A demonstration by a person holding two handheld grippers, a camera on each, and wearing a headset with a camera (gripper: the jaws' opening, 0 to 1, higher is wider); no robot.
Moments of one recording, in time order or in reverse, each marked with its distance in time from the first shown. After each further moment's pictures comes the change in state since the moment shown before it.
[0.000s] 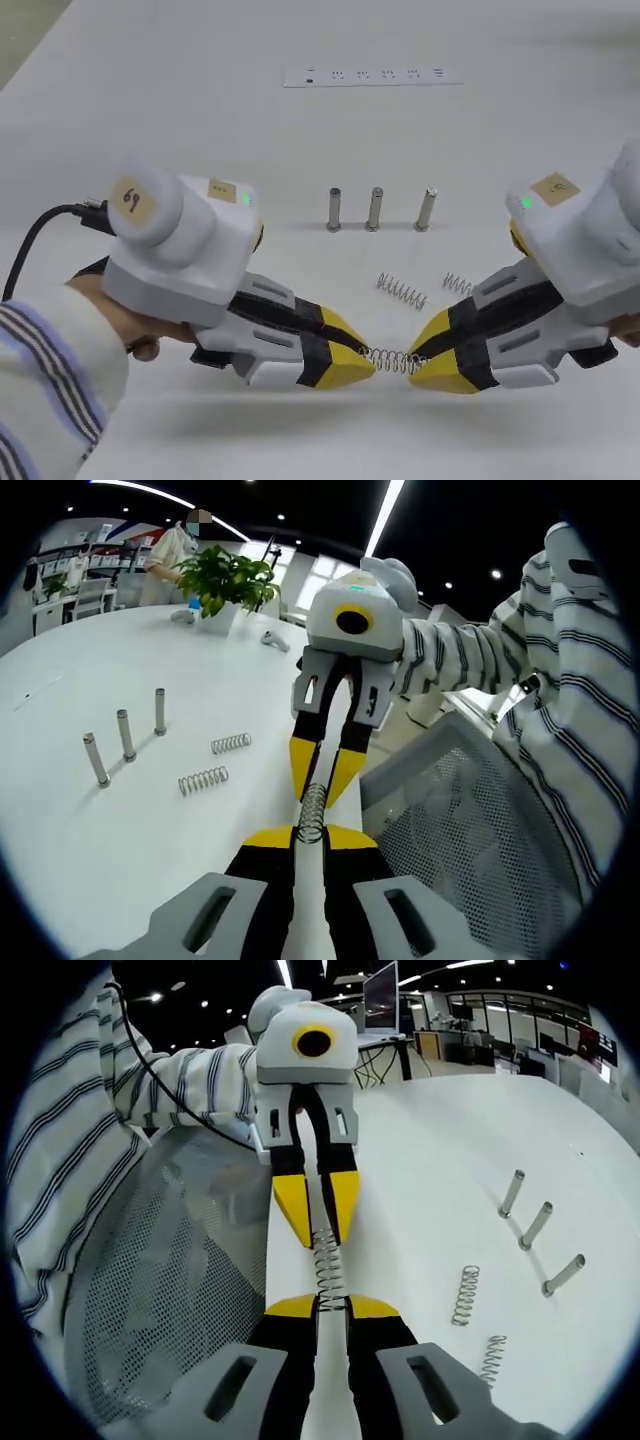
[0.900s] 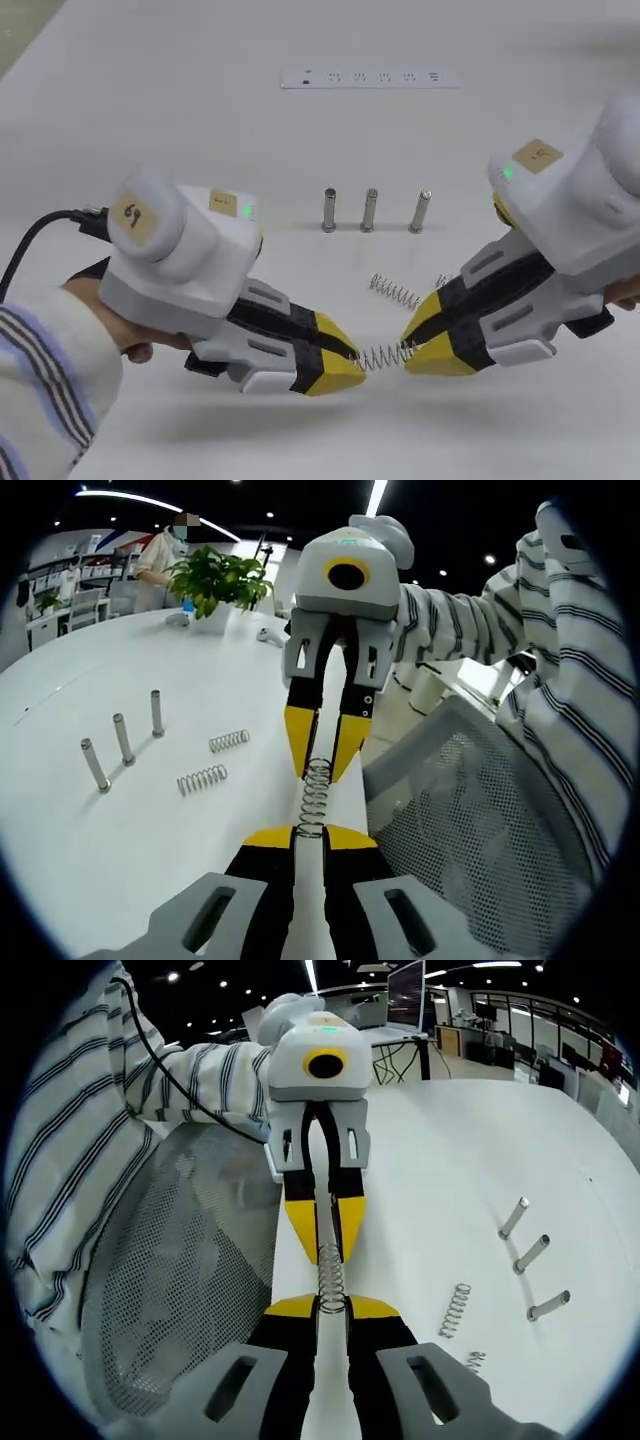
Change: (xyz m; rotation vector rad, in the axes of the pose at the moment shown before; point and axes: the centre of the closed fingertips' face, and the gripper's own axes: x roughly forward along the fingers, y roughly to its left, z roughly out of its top) left arm 0.005 -0.002 -0.005 0.064 0.015 0.018; right arm -0.015 0.003 0.014 -0.077 0.068 0.034
